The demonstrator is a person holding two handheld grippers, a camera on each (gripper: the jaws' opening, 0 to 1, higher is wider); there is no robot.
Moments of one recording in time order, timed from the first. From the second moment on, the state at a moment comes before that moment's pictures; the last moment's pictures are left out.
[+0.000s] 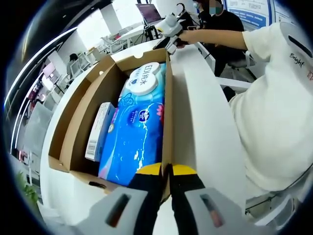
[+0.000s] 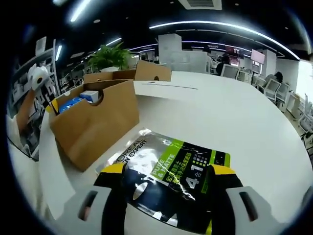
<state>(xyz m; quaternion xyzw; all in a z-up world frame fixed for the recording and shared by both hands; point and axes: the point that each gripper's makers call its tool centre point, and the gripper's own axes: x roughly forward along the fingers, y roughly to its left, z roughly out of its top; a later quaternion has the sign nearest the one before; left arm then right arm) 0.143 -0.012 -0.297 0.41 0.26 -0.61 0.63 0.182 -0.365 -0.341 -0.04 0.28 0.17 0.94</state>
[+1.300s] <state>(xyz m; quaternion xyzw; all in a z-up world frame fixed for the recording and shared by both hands) 0.150 -0.011 -0.297 0.41 0.25 -0.60 0.63 0.185 -0.353 -0.338 -0.04 0.29 0.16 0.94</state>
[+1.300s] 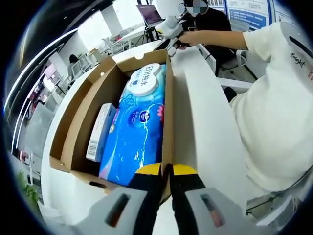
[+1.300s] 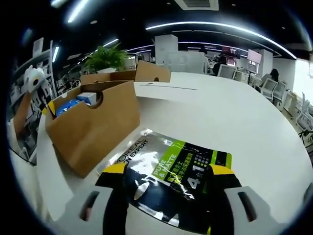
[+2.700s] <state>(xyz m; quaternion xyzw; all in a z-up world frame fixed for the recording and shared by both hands) 0.142 -0.013 -0.297 0.41 0.26 -0.61 0.63 0.180 -0.280 -0.207 -0.08 0.16 0.28 0.94</state>
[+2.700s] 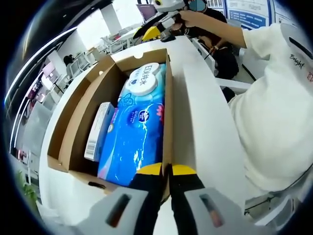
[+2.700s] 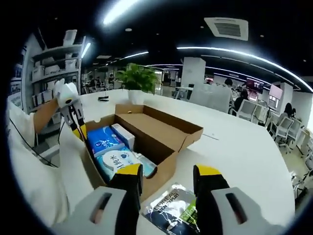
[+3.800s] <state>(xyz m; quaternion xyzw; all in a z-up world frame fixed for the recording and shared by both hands) 0.136 -0.015 -0.296 0.41 0.26 -0.61 0.63 0.179 -0.210 -0.208 -0.18 0.21 0.41 0.87</state>
